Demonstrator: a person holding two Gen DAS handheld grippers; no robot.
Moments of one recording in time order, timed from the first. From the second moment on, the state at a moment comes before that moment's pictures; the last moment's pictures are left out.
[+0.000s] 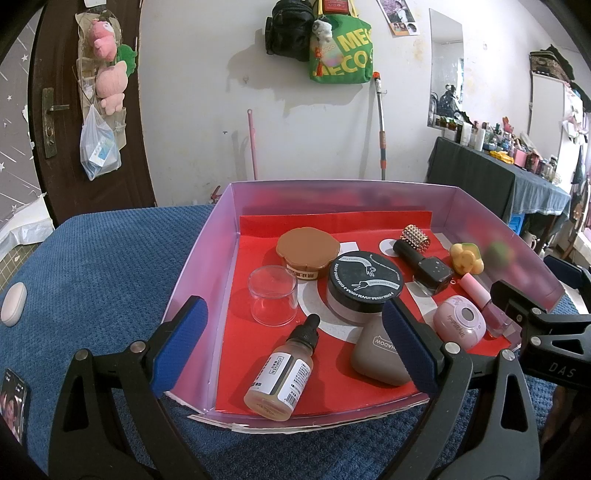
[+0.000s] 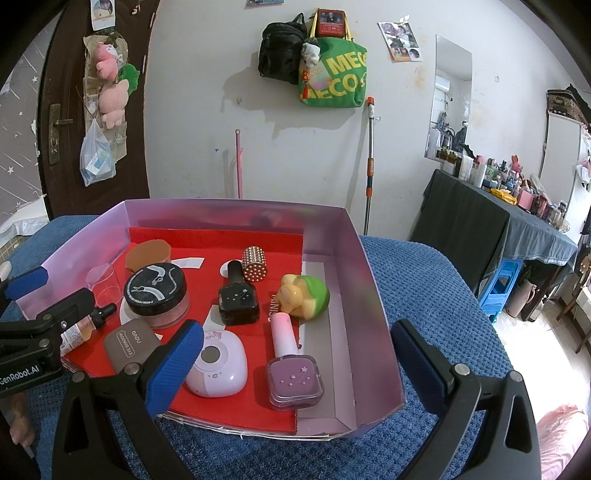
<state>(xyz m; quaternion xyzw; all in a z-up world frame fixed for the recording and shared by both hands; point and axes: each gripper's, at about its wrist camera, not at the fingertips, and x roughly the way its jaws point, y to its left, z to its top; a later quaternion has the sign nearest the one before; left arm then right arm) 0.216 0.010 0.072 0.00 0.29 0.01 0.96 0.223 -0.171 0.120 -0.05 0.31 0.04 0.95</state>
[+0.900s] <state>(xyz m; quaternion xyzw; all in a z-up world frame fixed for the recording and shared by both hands) 0.128 0.010 0.061 -0.02 0.37 -0.02 0.93 0.106 -0.179 0.115 -0.02 0.38 0.06 0.92</state>
